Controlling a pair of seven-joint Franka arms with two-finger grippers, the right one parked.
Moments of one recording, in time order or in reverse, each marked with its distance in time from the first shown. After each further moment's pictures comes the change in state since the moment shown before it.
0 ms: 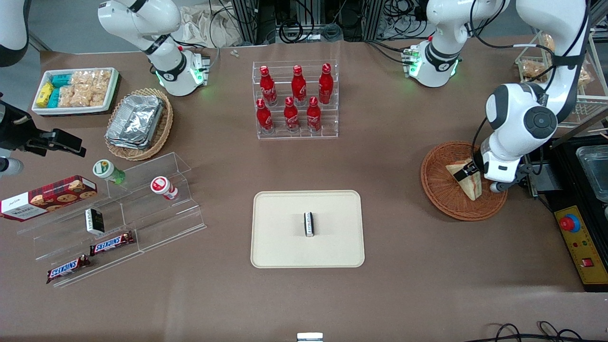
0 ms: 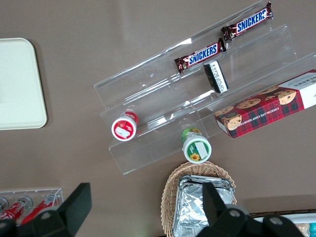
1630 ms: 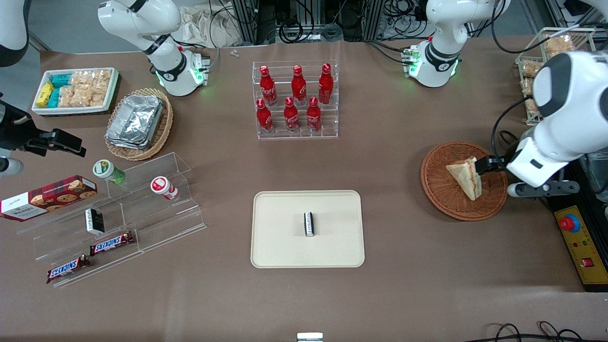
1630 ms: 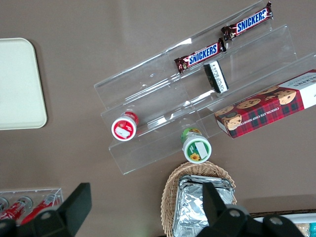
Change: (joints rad) arm -0.056 -0.013 -0.019 0.486 -0.029 -0.510 0.426
